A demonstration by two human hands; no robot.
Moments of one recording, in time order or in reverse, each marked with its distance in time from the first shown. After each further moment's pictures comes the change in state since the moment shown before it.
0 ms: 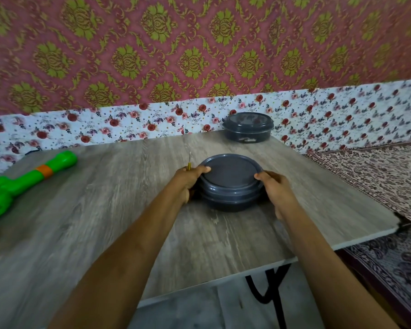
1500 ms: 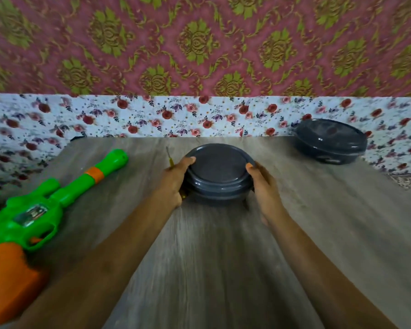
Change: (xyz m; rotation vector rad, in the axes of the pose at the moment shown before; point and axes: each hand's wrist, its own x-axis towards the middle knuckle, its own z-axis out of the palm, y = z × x) left_hand 0.100 0.042 -0.184 -0.332 0.211 -0.070; right_hand 0.068 -0.012 0.228 0.032 -0.173 -0.059
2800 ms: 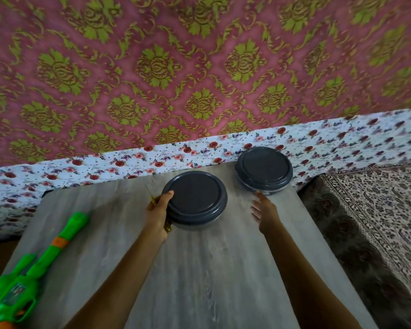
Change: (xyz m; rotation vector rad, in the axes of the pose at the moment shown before) left_hand -0.046 0.067 0.168 0.031 0.224 -0.074; right_hand 0.114 -0.088 -0.185 0.289 0.245 0.714
